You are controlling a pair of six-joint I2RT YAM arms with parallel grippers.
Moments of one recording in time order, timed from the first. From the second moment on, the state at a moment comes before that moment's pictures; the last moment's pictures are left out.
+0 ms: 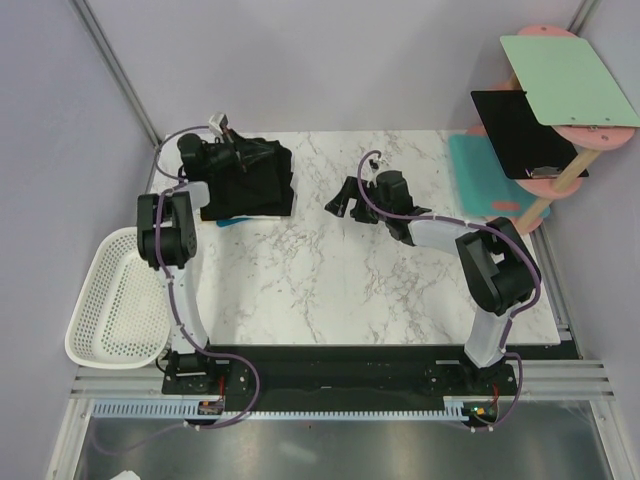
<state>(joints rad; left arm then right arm) 0.06 2.30 1.51 0.95 1.12 -1.52 0.47 1.84 1.08 0.31 -0.25 0.66</state>
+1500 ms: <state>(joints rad) -0.41 2.54 2.36 -0.89 -0.21 -0.26 0.35 1.78 0.98 0.21 -0.19 0.65</state>
